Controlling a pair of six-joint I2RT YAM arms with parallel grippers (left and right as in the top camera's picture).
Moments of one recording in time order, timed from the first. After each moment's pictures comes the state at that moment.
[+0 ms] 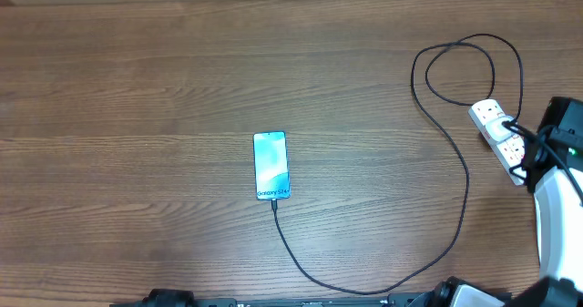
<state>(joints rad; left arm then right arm) -0.09 0.02 1.45 -1.60 -0.23 -0.32 -0.44 1.37 0.98 -0.67 0.43 1.09</state>
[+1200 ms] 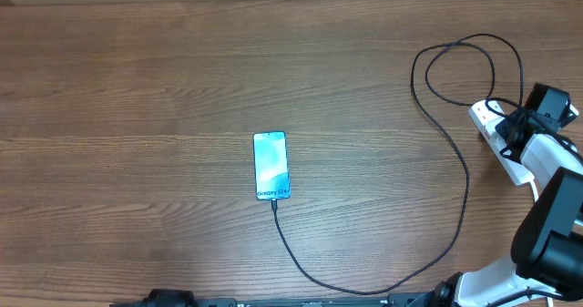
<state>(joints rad) -0.09 0.02 1.45 -1.60 -0.23 -0.32 -0.44 1.78 0.98 -0.16 0.26 0.44</state>
